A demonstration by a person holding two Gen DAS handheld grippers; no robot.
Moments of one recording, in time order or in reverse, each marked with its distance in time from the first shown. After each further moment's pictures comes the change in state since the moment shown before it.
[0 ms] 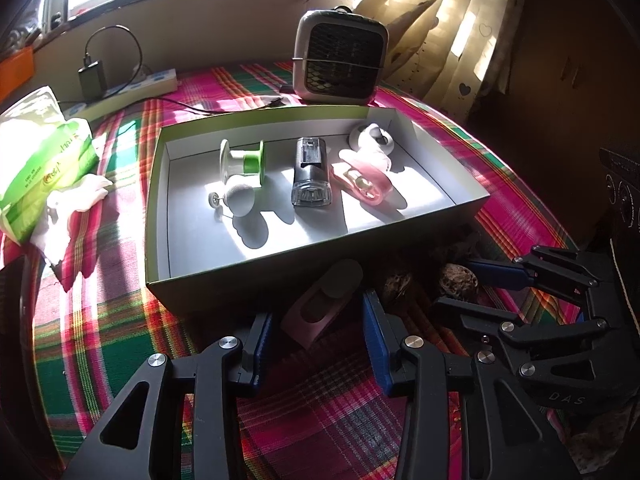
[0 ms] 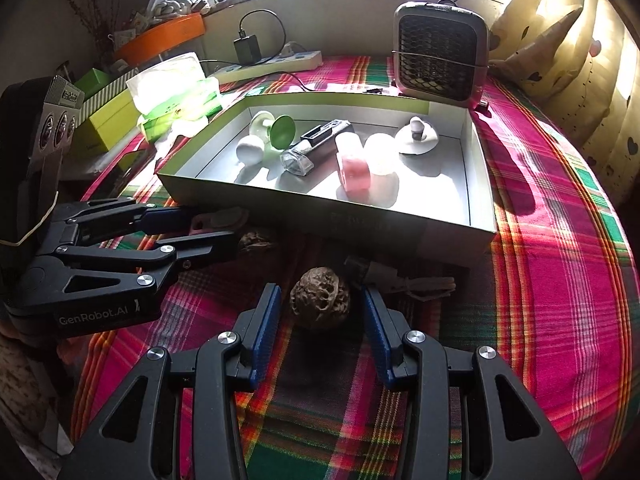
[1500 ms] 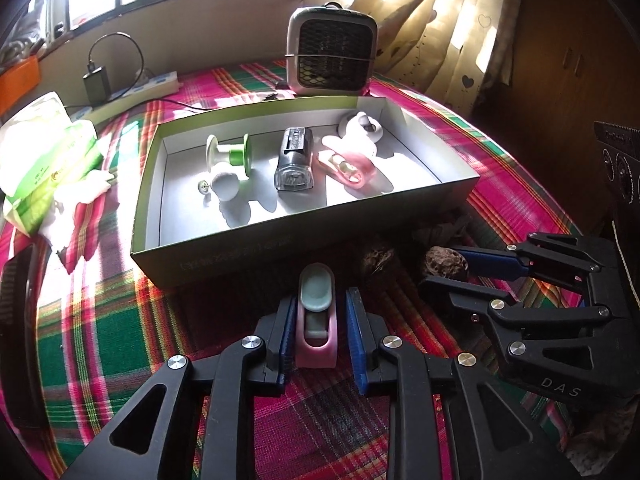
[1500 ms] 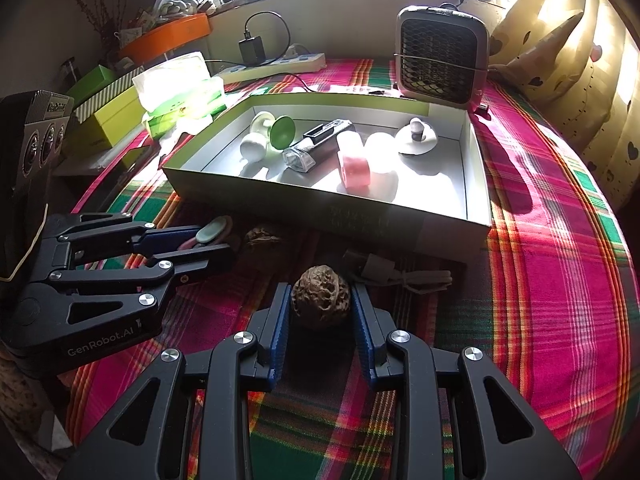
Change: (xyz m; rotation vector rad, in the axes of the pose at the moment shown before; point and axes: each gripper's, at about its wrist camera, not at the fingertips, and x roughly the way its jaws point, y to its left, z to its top) left arm -0.003 -0.021 -0.009 0.014 0.001 0.059; right arm -0.005 0.002 -0.006 -0.013 -0.011 0.007
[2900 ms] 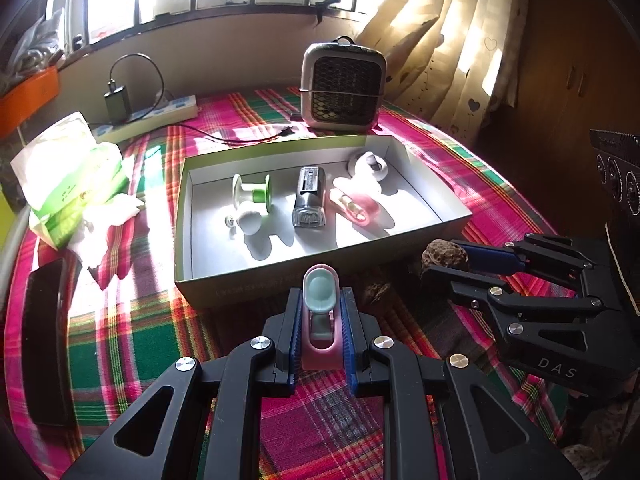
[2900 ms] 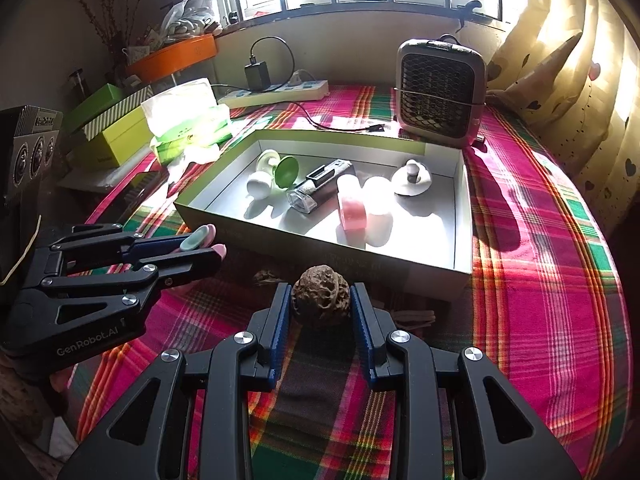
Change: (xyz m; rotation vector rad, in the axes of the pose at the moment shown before) left arm -0.032 0.004 0.012 -0.026 -0.070 0.030; right arm -0.019 -0.001 0.020 -0.014 -0.076 0.009
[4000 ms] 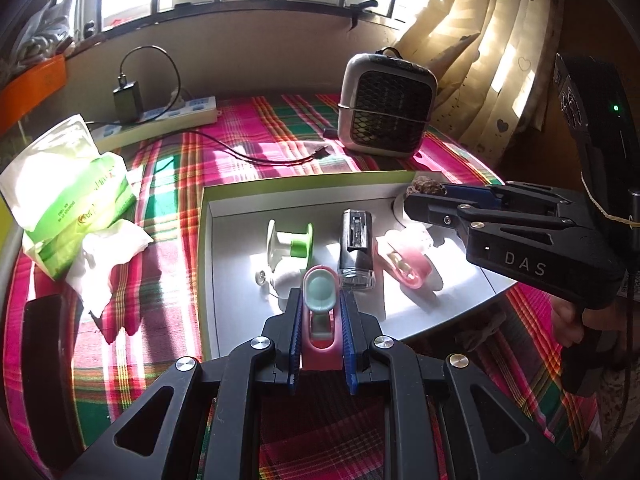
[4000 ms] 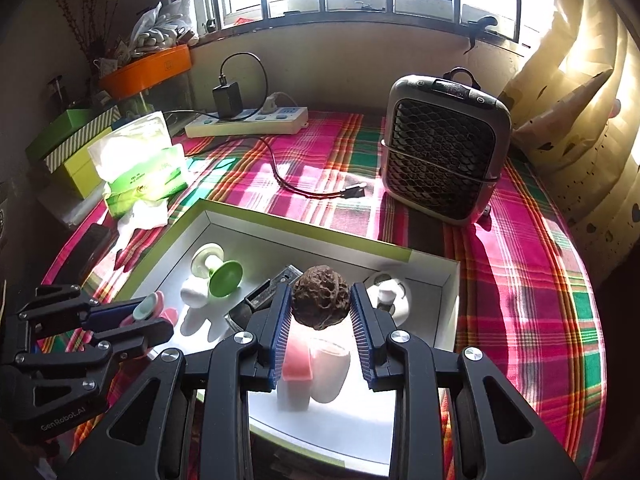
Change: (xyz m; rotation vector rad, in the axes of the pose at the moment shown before) left arm 0.034 0.030 0.043 -0.073 0.003 0.033; right arm 0.059 -0.032 0.091 -0.034 0.004 -0.049
